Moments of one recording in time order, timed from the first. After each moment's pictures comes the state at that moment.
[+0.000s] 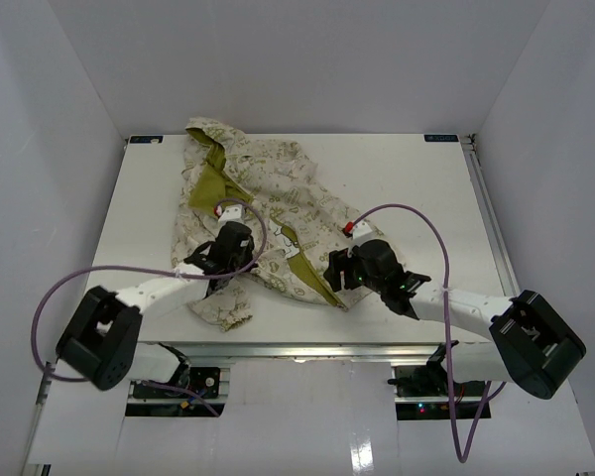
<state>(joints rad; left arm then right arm) -0.57 1.44 0.71 -0.05 -0.29 -0.54 0.77 1.27 0.49 0.23 0.05 0.28</state>
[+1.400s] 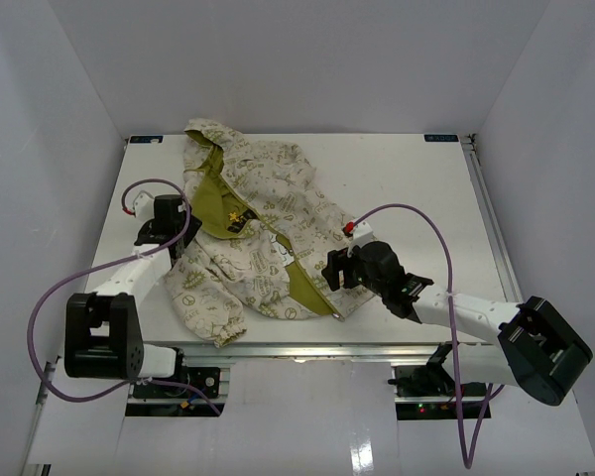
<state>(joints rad) -0.06 1.34 0.77 -0.14 -0.31 -0.91 0.80 1.22 0.48 0.26 0.09 0.26</state>
